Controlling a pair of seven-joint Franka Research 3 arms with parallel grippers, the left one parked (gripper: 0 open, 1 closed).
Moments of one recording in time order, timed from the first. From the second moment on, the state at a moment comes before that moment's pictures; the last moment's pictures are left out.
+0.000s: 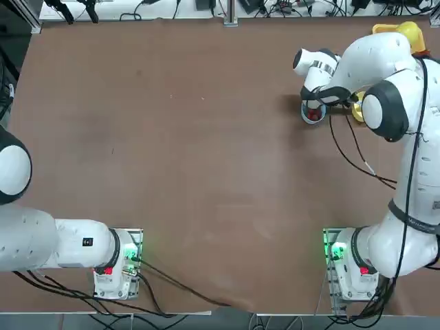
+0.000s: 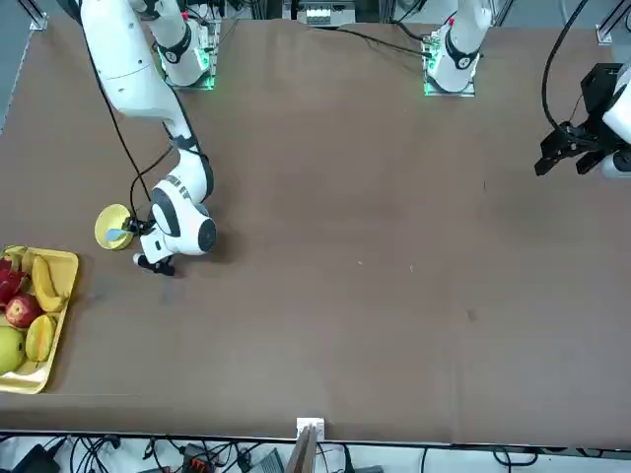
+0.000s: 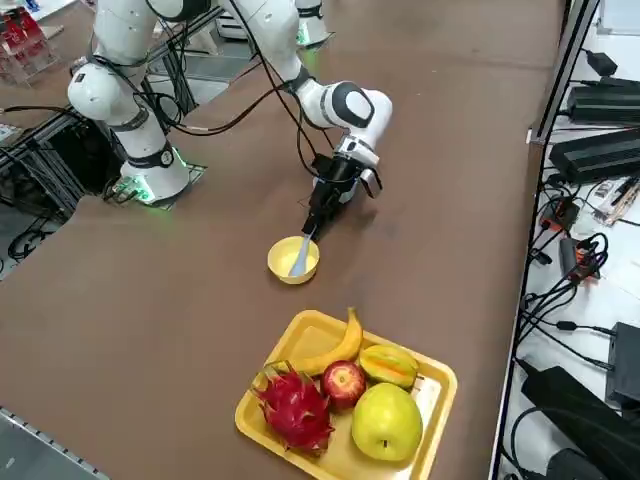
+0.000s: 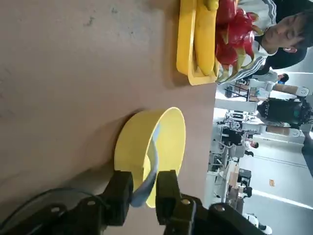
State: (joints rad) arm 0.33 0.71 -0.07 -1.82 -0.90 1.73 0.94
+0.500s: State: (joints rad) arm 0.33 0.71 -0.07 -1.80 -0.91 1.71 0.94
